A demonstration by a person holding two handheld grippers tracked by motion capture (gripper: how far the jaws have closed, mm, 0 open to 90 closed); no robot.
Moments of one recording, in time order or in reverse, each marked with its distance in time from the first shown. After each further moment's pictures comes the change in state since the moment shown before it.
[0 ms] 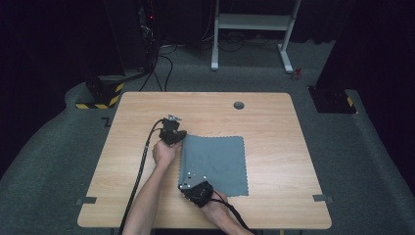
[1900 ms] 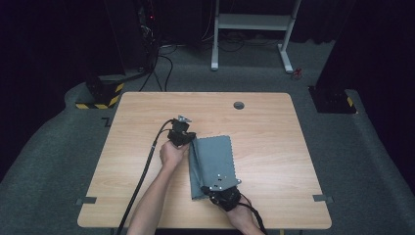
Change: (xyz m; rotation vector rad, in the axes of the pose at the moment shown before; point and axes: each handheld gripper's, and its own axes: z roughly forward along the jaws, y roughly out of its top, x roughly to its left) left arm -0.037 0.010 0.003 0.015 -0.057 0.058; right arm -0.027 -0.049 -0.059 -0.062 0.000 0.104
